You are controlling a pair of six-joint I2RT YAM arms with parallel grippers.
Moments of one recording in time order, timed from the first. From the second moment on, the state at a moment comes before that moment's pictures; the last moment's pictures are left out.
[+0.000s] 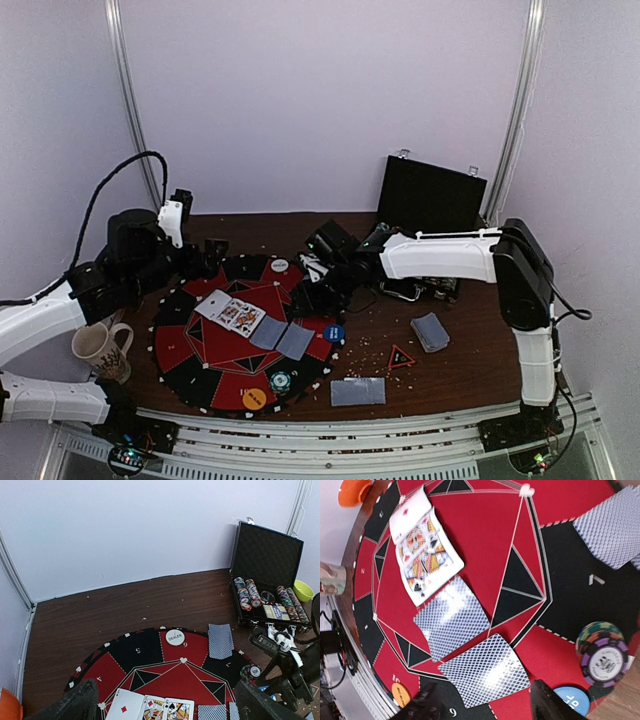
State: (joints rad) left arm -0.65 0.95 0.77 -0.15 -0.29 -0.17; right arm 0.92 2.10 1.63 -0.51 -0.23 0.52
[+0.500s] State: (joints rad) left arm -0.34 1.21 0.87 0.02 -0.19 -0.09; right arm 0.58 1.49 1.48 -0.42 0.05 0.18
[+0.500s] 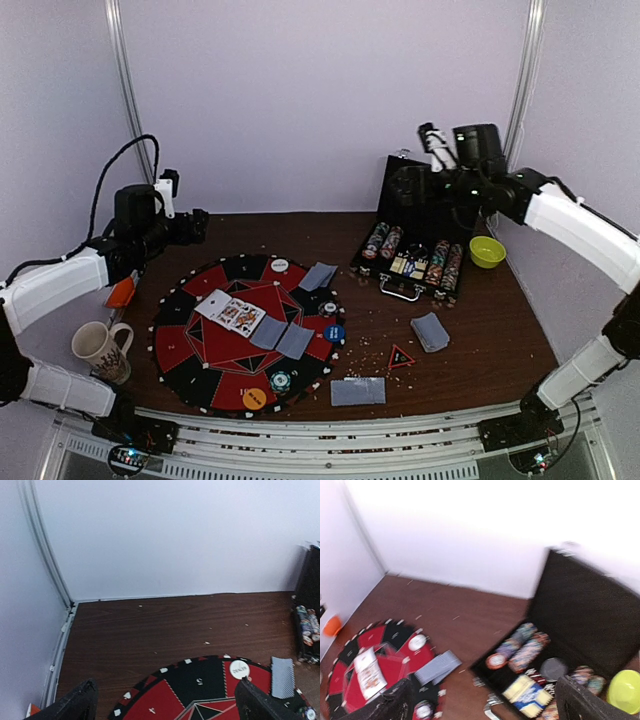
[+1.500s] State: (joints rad) left arm -0.18 1.31 0.30 0.95 -0.27 0.15; right arm -0.07 1.37 0.11 1.10 0.08 0.18
